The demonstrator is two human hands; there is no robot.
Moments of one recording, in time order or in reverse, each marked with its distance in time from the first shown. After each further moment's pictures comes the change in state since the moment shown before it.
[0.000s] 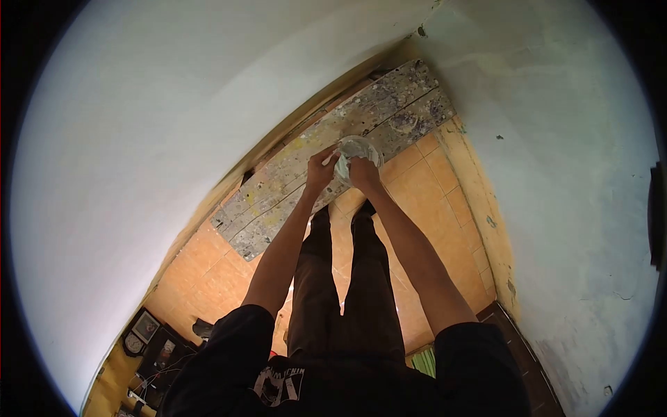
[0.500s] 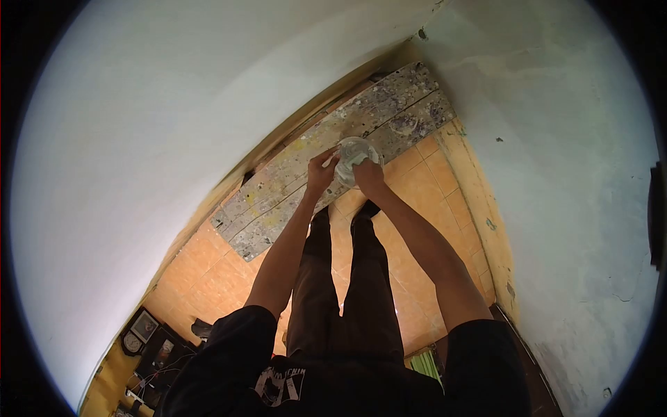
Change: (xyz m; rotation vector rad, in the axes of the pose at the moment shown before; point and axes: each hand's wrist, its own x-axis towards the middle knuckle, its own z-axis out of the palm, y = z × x) left_hand -0.001 -0.010 0.003 -0.058 0.033 -0.032; right_hand -0.003 0.020 0.004 -0.435 0.069 -0.308
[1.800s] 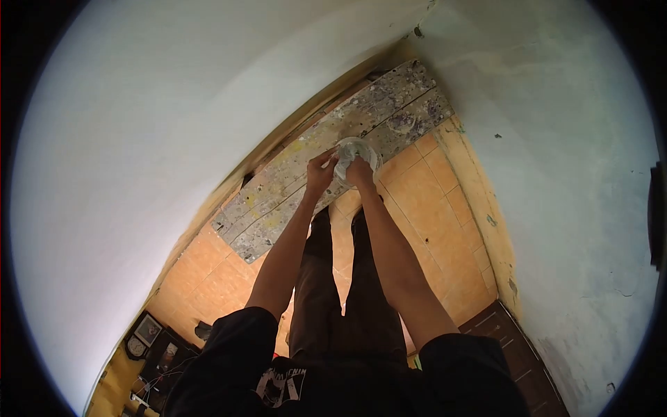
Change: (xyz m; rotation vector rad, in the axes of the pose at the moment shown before) left_hand 0.000 0.003 0.000 0.011 -0.033 -0.043; right_hand 0.027 -0.022 0.025 0.664 0.004 0.563
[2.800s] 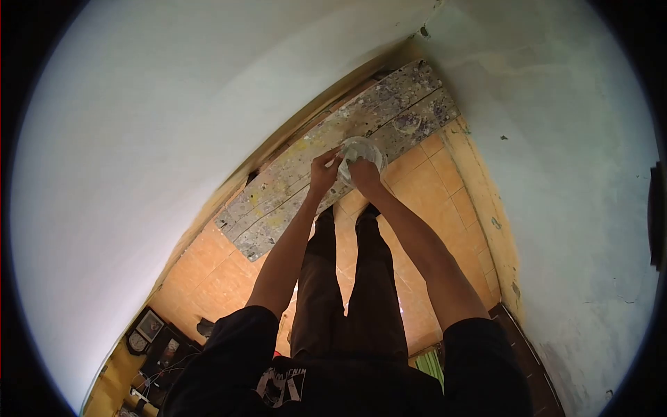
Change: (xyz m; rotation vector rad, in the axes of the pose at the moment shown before) left_hand 0.001 -0.004 0.001 -0.047 0.020 -0.015; right_hand -0.017 -0.005 -0.026 -0.639 0.051 -0.543
